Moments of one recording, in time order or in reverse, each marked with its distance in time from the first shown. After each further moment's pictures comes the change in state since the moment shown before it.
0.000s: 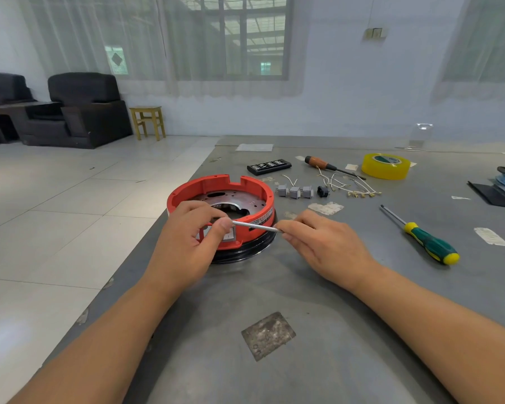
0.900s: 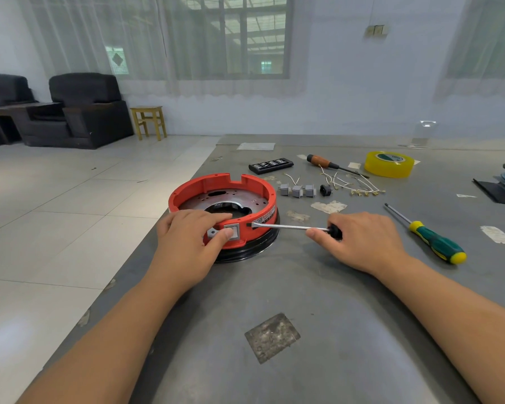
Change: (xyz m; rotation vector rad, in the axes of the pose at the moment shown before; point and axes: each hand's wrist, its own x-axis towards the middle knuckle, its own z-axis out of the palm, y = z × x) left_hand 0.005 -0.029 0.007 0.302 -0.131 -0.094; right_hand -0.012 0.049 -0.001 -0.301 -0.119 0.343
